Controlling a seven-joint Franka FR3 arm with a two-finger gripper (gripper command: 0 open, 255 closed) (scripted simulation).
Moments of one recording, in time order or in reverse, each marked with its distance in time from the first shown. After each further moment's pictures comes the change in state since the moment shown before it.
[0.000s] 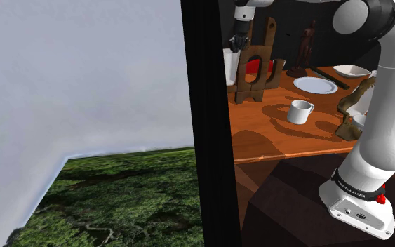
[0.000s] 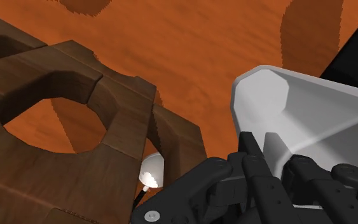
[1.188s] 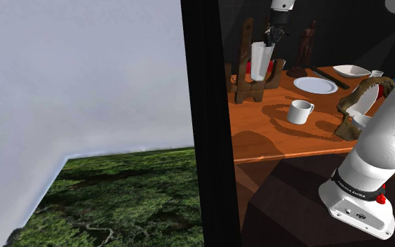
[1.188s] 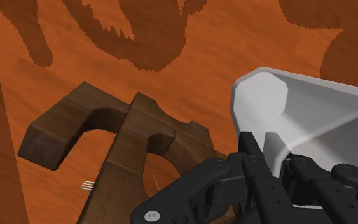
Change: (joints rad) arm -0.090 -0.277 -0.086 -0.277 -0.069 -0.012 -0.178
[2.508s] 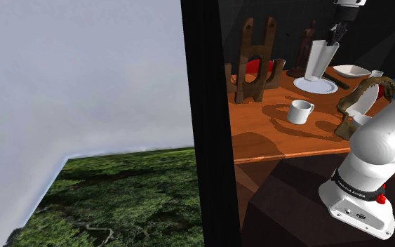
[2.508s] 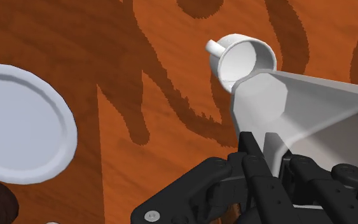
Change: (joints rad) arm -0.189 -0.199 -0.234 -0.168 -0.113 -0.046 -0.399
